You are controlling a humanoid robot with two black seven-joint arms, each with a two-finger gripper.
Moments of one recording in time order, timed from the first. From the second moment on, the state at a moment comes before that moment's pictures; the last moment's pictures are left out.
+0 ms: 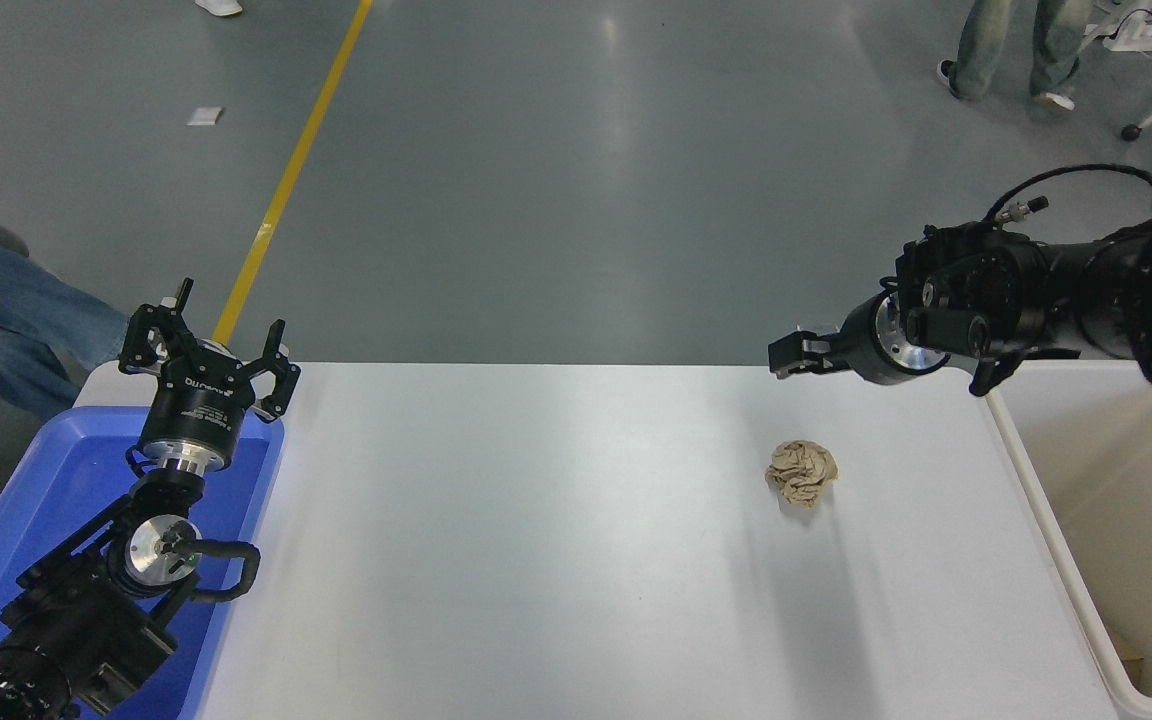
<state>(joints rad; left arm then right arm) -0.54 0.24 -0.94 -0.52 0.00 -0.56 -0.50 1.52 -0.07 -1.39 0.83 -0.03 0.17 0.15</state>
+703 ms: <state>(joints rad) -0.54 0.24 -0.94 -0.52 0.00 -0.56 -0.50 1.23 -0.05 -1.29 0.65 -0.02 0.01 0.15</state>
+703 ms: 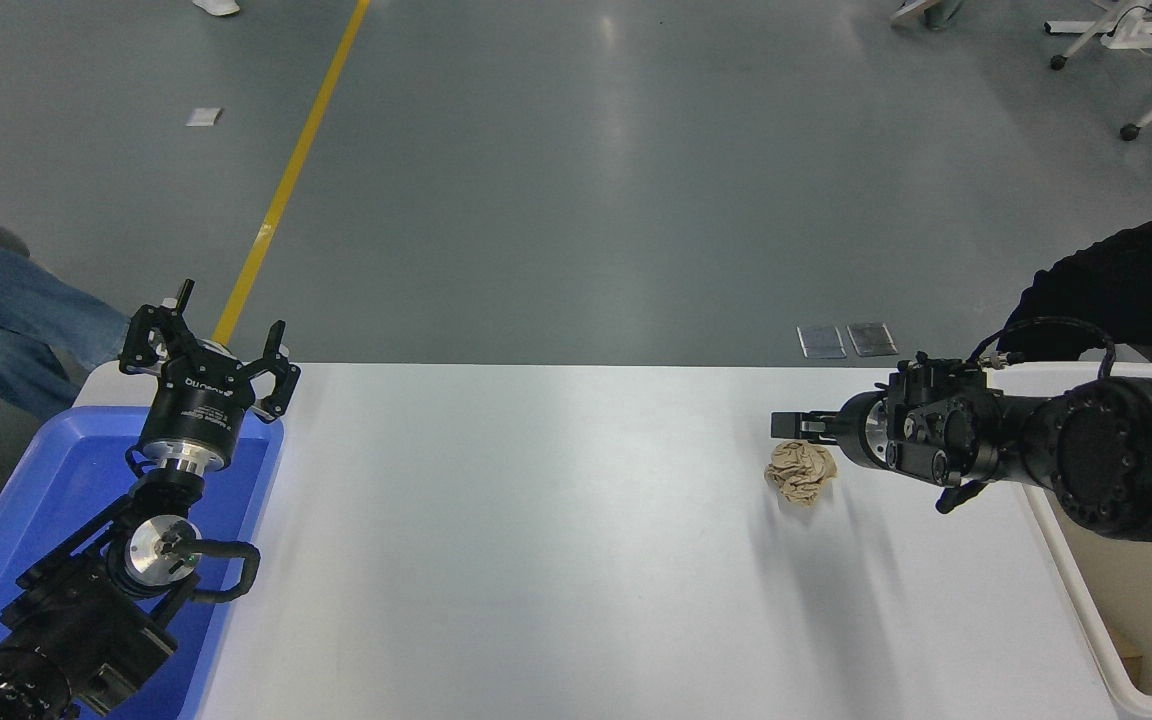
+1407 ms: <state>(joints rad) -0.54 0.24 -0.94 -0.52 0.00 -0.56 -0.50 1.06 -0.03 -1.22 0.54 -0.03 -0.11 0.16</state>
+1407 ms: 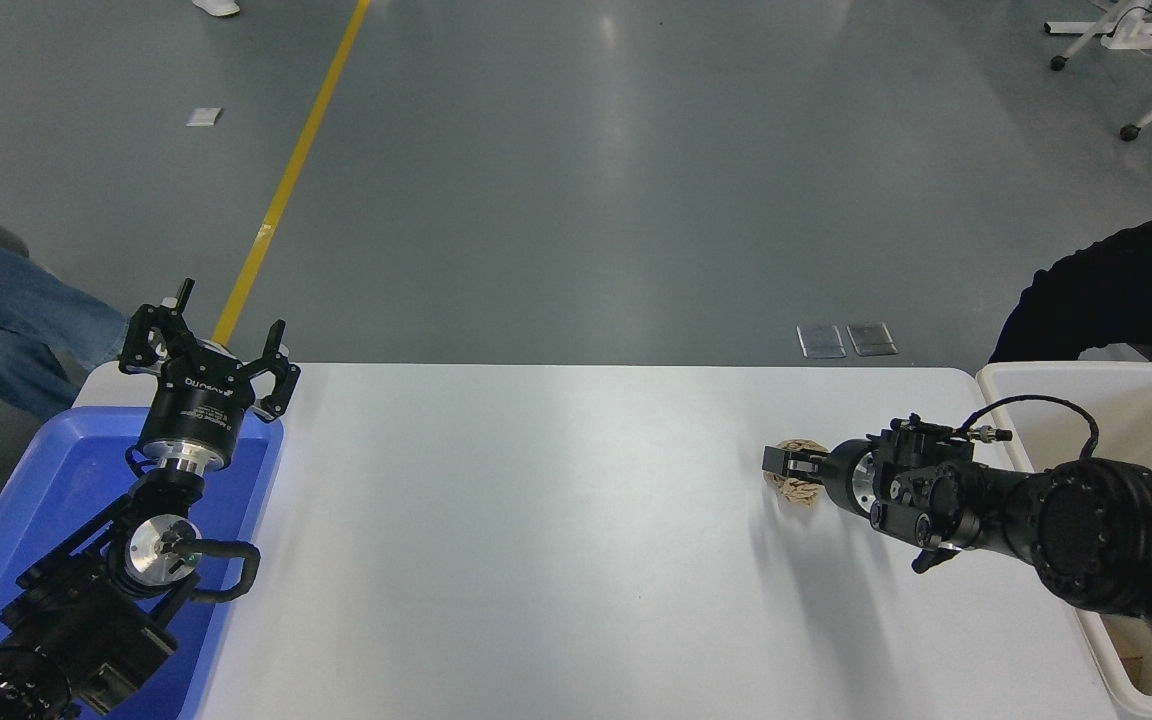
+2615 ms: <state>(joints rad) -0.54 0.24 -0.94 -0.52 0.00 -0.56 -0.50 1.73 -0.34 -1.29 0.94 -0.25 0.30 0.17</state>
